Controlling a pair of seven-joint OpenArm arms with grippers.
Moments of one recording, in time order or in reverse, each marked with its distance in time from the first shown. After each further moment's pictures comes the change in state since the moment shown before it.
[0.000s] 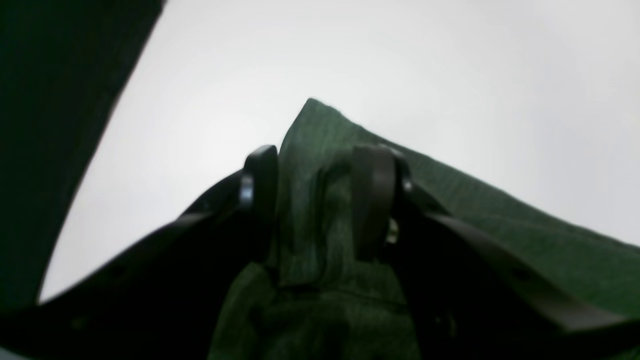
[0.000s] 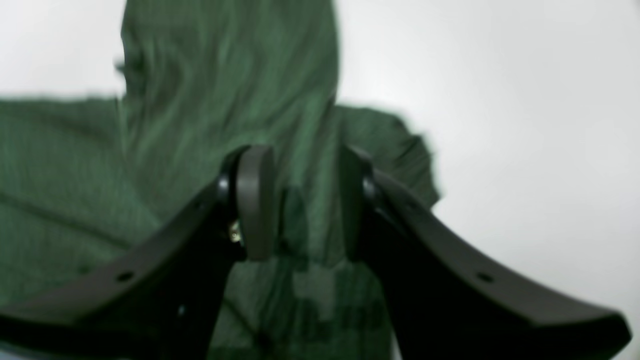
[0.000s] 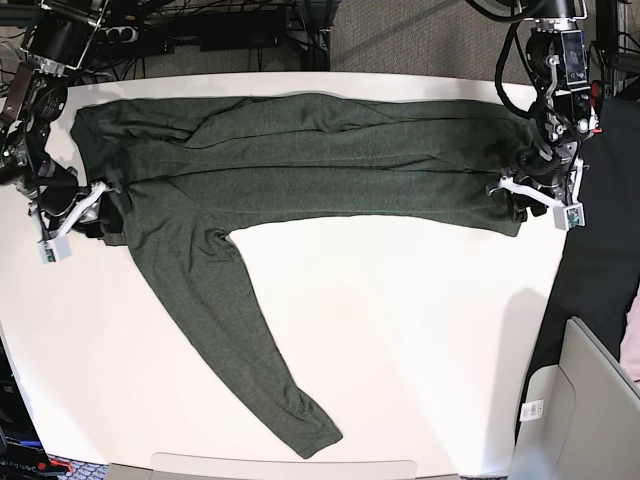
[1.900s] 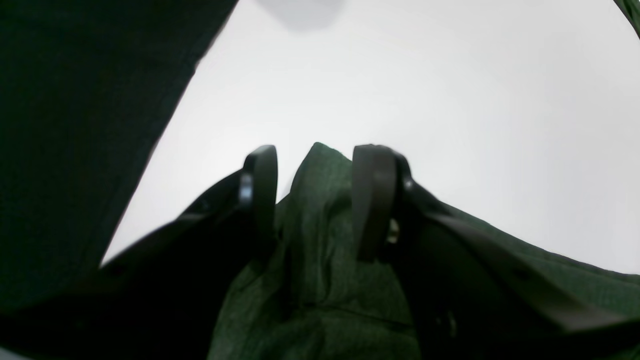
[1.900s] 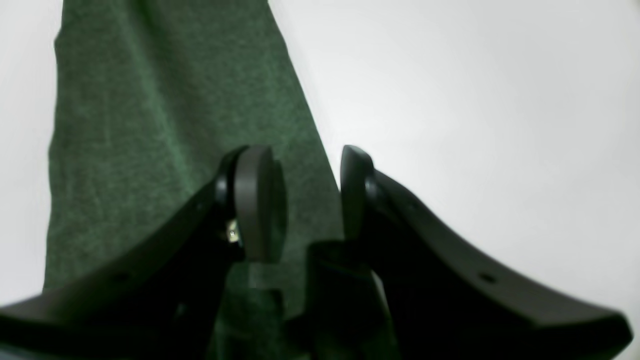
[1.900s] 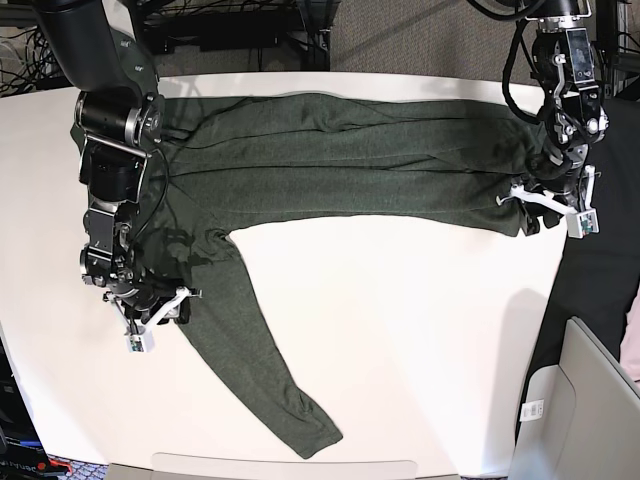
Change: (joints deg) left arm 0.0 0.0 -1.6 3.4 0.2 0.0 -0.1; right arm 34.0 -12.6 -10.5 -52.4 -43.2 -9.4 37.9
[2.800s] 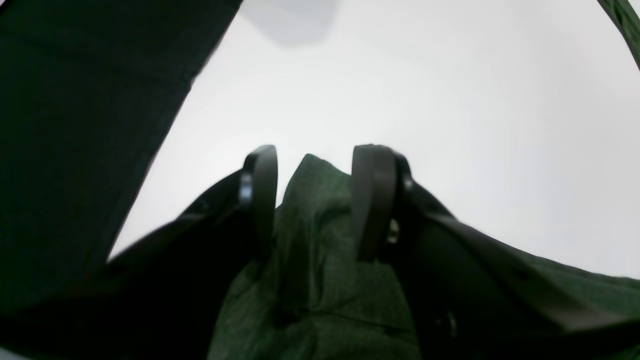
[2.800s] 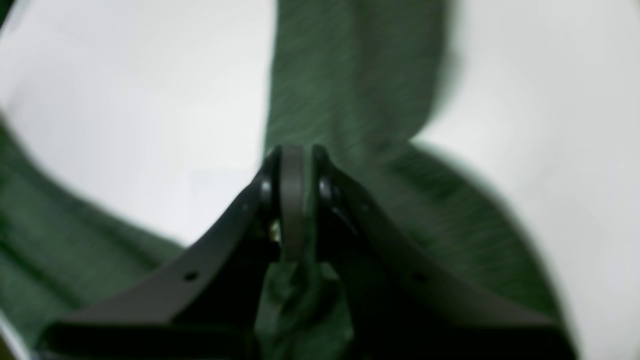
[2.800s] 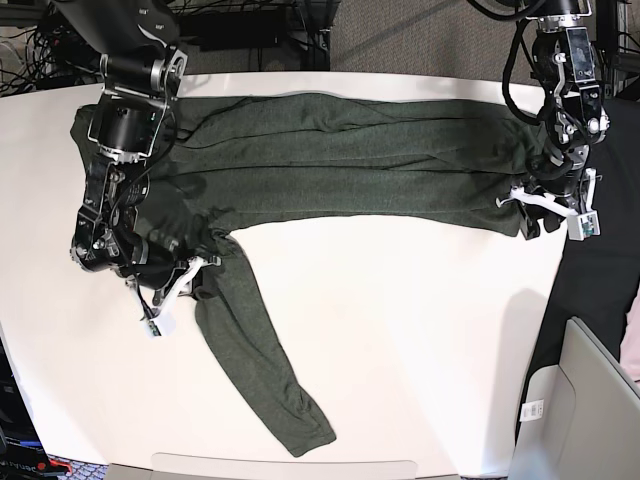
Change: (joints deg) left arm 0.2 0.0 0.0 1.2 0.0 0.0 -0.2; right arm -14.0 -4.0 -0.2 35.7 31.4 9.8 -38.9
